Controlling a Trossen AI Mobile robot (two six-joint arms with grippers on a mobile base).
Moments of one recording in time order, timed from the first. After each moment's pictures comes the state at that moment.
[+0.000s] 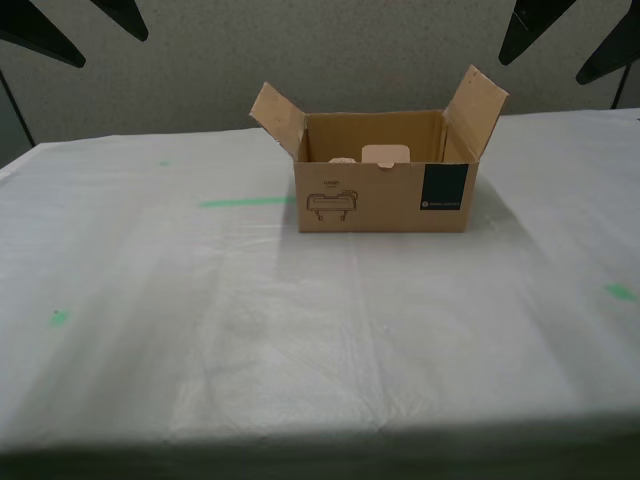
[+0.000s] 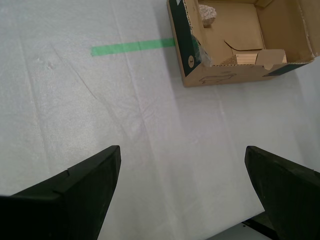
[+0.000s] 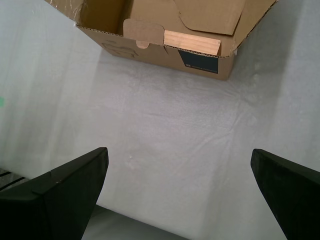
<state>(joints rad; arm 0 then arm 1) 0.43 1.11 0.96 -0.89 -0.17 0.29 -0.39 1.11 1.02 -0.87 0.17 -0.28</state>
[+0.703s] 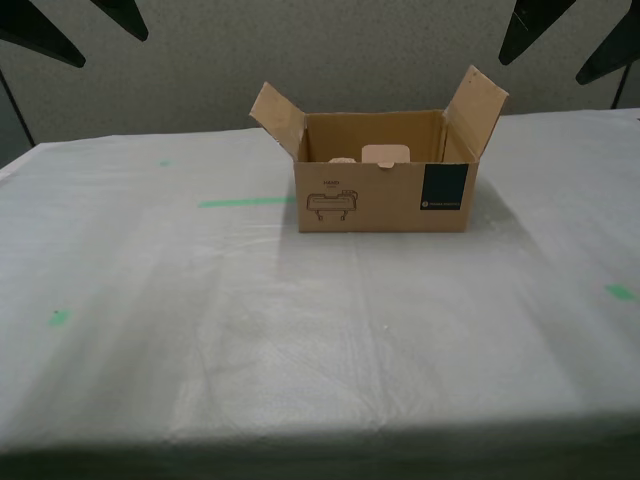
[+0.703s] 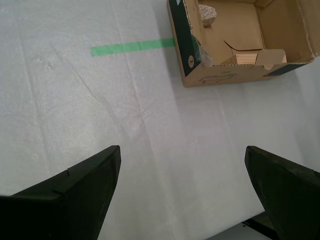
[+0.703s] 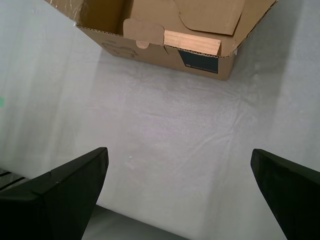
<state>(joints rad) 0.44 1.11 0.96 -0.89 -0.17 0.29 -0.39 1.11 1.02 -0.87 0.17 -0.28</state>
